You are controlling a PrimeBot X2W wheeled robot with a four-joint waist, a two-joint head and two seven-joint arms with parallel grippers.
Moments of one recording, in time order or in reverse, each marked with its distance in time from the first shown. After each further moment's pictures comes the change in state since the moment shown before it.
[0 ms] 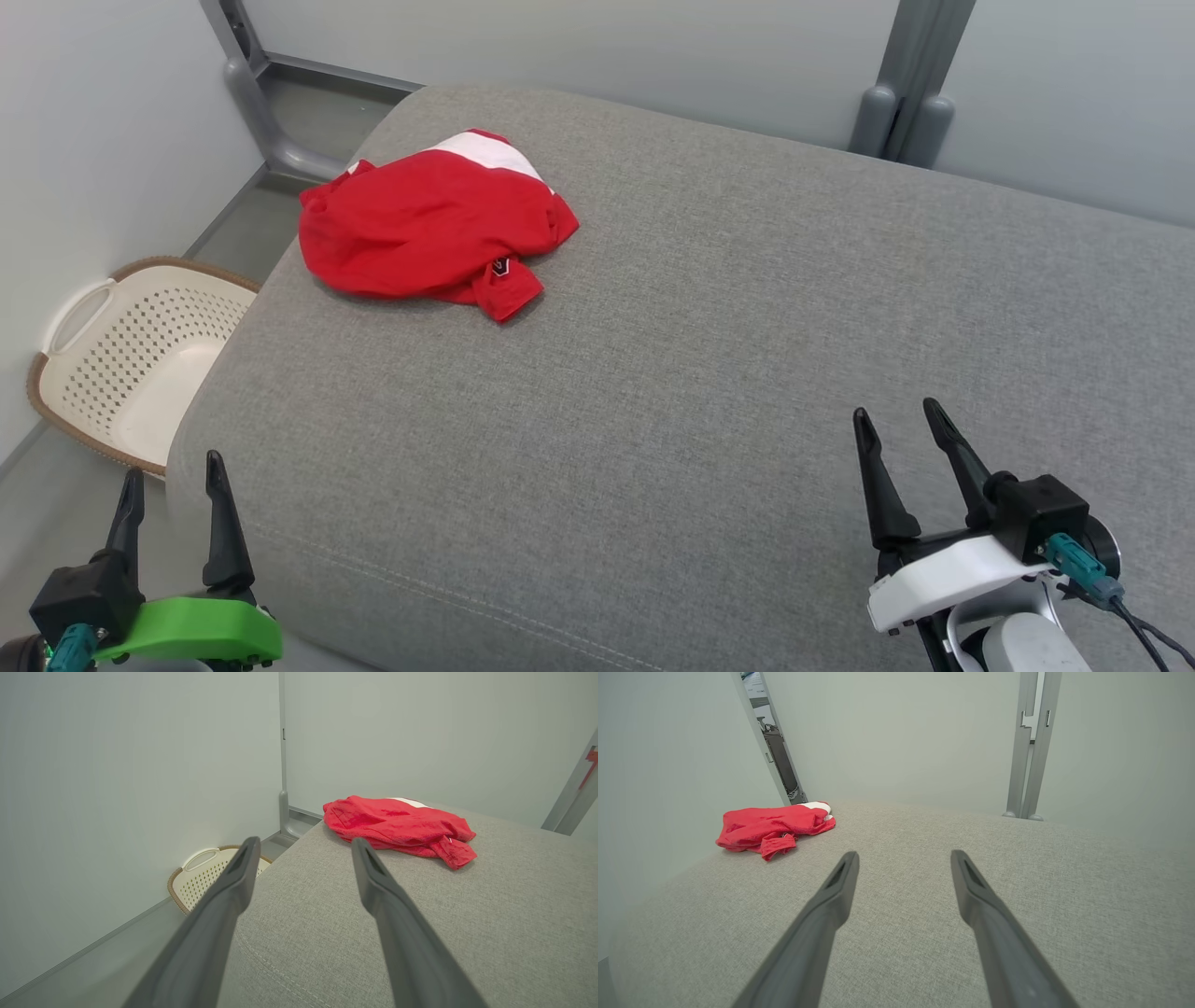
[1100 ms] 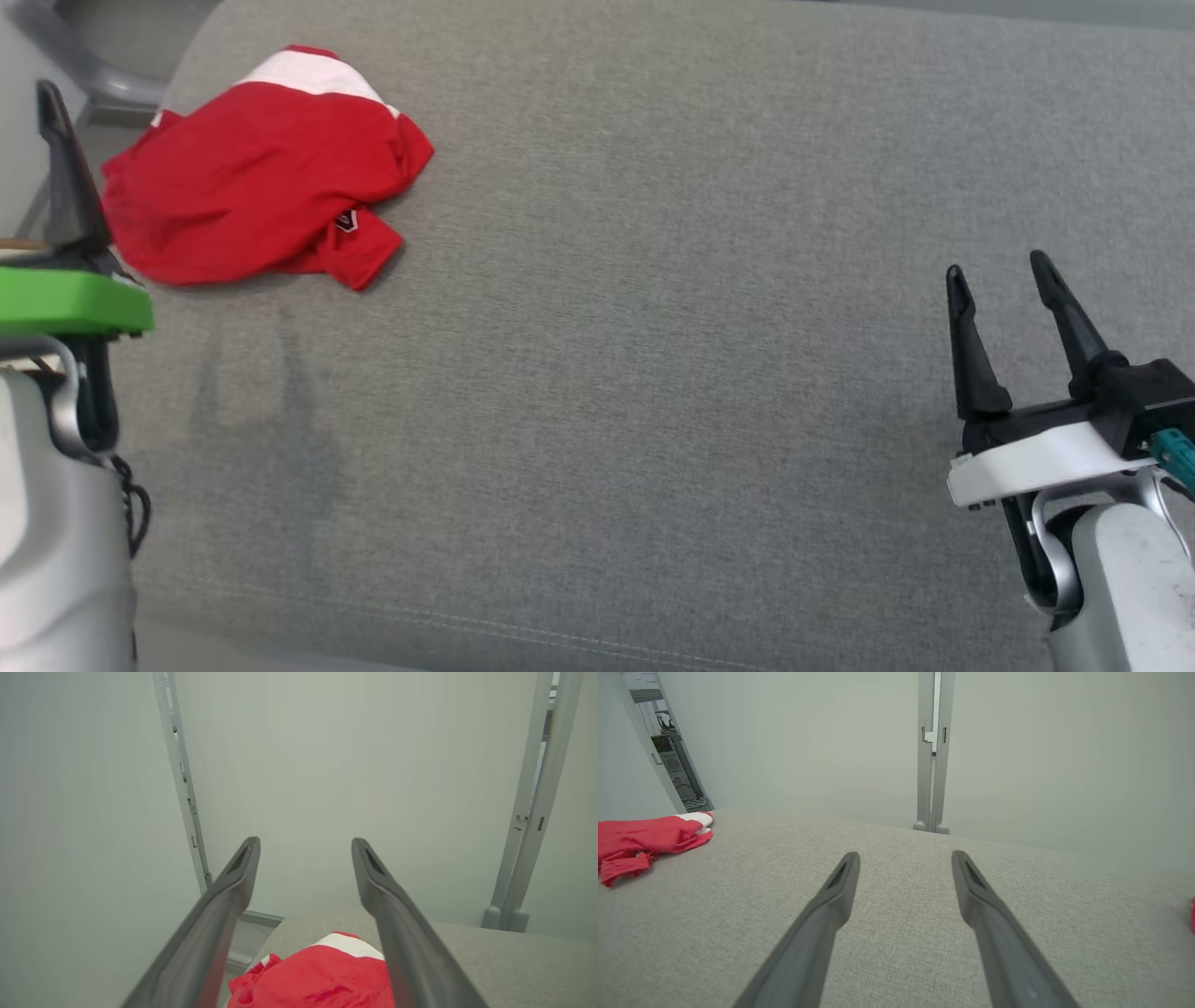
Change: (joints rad) left arm -0.566 0.157 -0.044 0.153 -0.089 -0.010 0.000; right arm -0.135 -0.083 -0.097 -0.142 -0.076 0.000 0.059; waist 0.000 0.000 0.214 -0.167
